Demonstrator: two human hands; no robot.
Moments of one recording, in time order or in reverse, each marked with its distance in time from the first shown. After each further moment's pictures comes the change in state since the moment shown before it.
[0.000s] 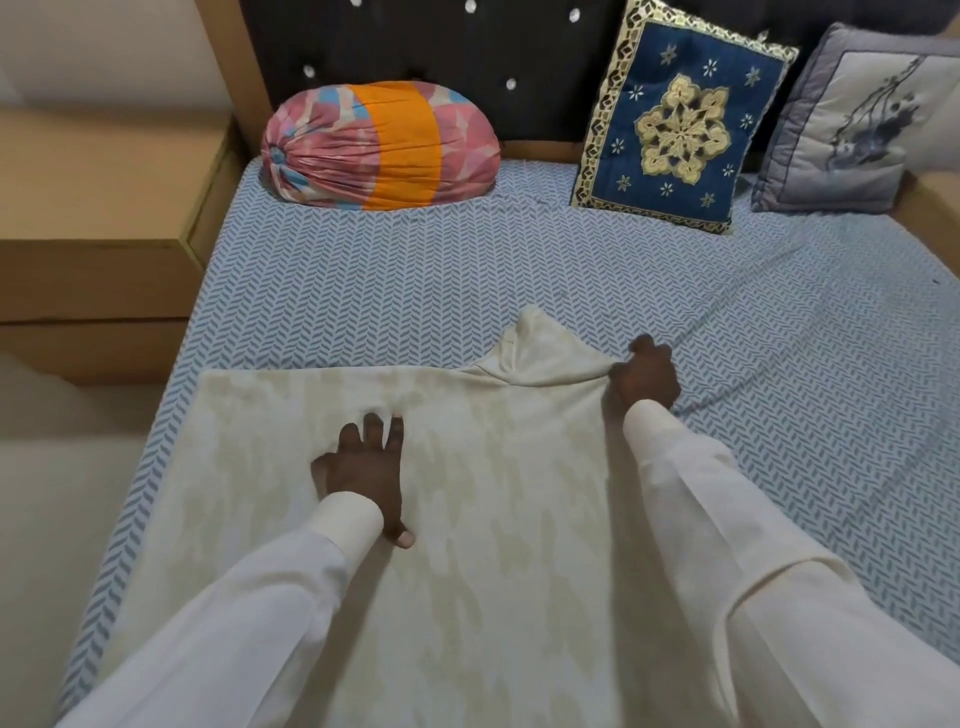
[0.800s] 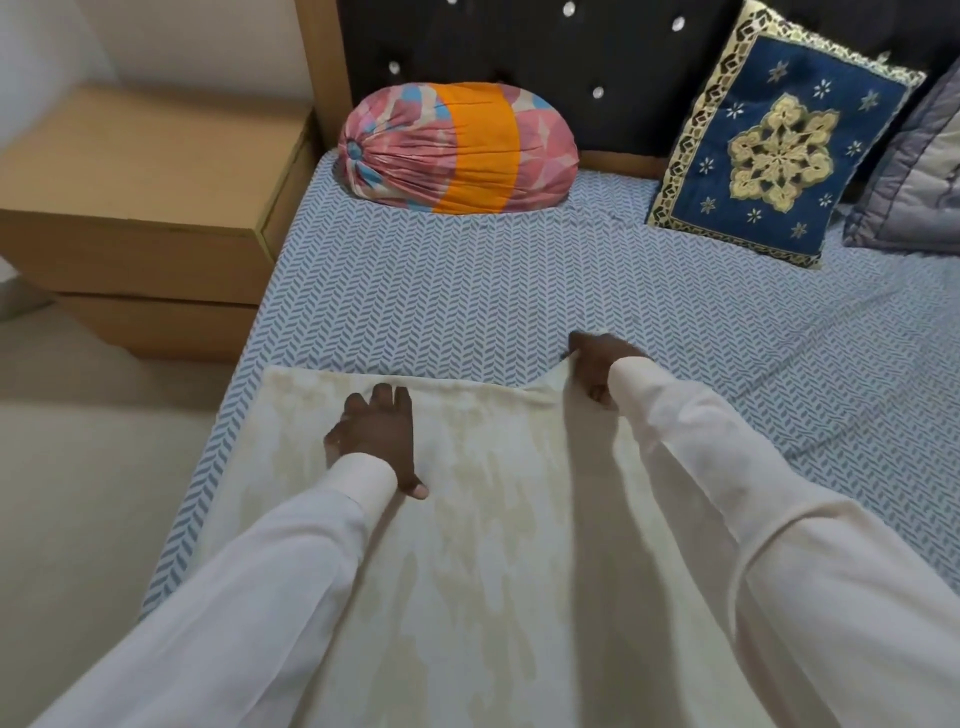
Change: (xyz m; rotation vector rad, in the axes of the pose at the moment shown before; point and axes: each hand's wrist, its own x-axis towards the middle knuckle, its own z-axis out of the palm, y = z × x) left_hand 0.055 -0.064 -0.019 -0.171 -0.004 -0.118; right_hand -0.005 -0.147 0.031 -0.471 -0.467 -0.526
